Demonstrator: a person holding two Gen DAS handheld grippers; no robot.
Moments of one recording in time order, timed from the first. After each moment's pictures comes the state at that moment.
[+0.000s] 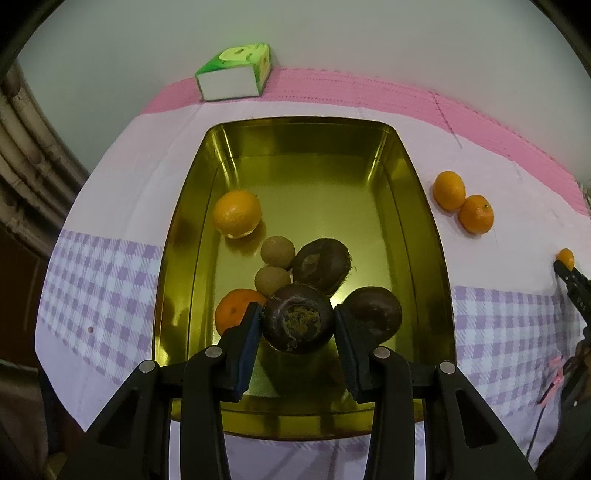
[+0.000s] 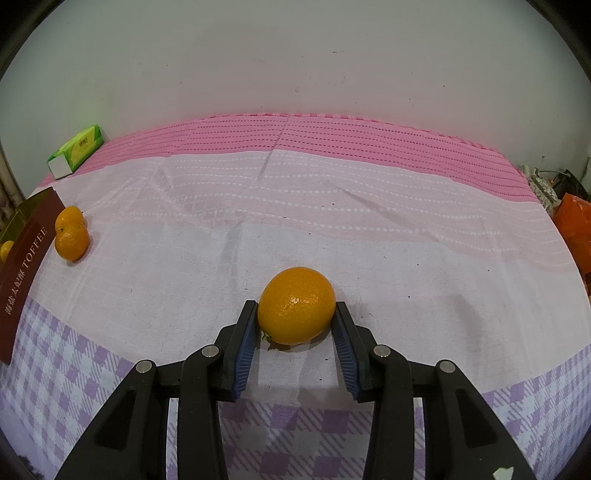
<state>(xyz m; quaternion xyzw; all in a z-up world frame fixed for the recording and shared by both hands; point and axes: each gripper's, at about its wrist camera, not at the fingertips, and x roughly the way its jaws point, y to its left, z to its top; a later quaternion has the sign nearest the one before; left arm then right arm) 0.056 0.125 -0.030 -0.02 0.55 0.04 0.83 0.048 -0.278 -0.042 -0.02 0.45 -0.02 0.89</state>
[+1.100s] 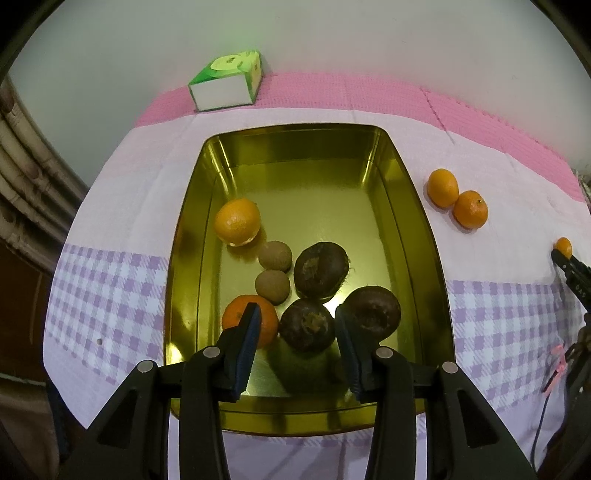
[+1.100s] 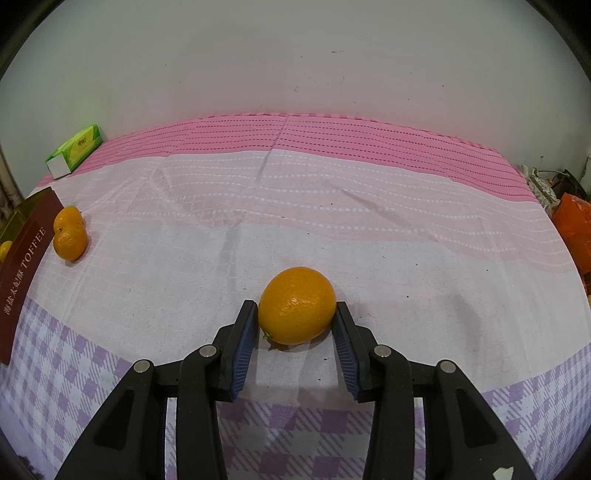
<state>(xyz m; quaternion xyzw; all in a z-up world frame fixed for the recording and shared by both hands) 0.053 0.121 -0.022 0.00 0.54 0.03 0.84 0.050 -0.278 -0.043 -0.02 0.45 -0.02 0.89</state>
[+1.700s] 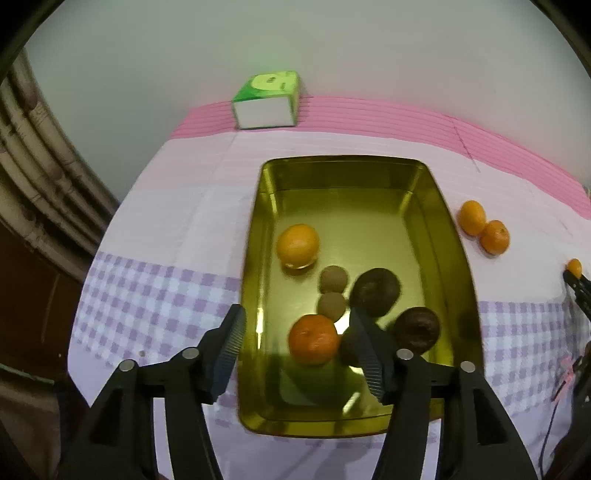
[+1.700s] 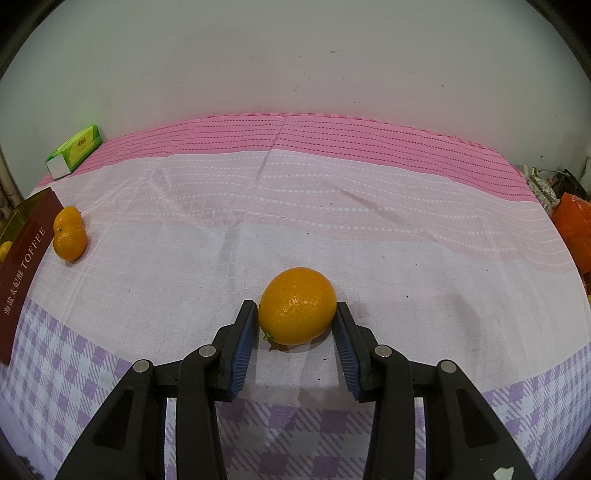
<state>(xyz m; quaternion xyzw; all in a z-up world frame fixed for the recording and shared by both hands) 0.044 0.162 0.003 0.00 0.52 0.07 0.85 0.051 -0.279 -0.043 -0.02 0.45 -0.02 0.89</state>
